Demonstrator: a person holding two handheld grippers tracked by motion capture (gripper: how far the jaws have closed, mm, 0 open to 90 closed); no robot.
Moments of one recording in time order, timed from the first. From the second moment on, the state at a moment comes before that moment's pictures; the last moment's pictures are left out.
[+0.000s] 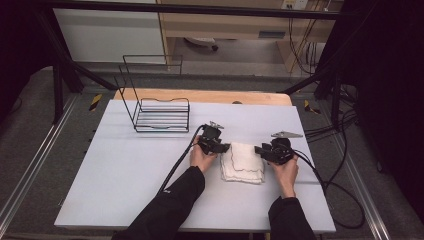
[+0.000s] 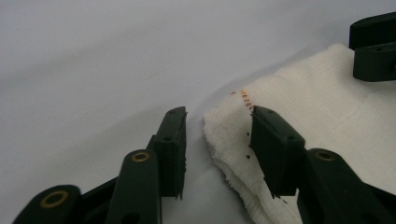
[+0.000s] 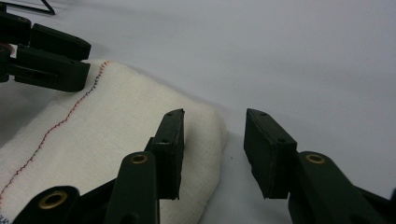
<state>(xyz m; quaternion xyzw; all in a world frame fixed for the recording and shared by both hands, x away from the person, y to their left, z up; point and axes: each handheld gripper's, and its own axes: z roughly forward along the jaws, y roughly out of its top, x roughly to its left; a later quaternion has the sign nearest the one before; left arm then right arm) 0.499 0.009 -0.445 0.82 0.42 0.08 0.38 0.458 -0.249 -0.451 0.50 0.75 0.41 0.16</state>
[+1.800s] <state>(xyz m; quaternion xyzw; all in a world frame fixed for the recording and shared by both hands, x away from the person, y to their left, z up) 0.470 0.026 -0.414 0.79 0.38 0.07 0.47 0.434 -0.249 -0.423 0.48 0.72 0.47 0.16</state>
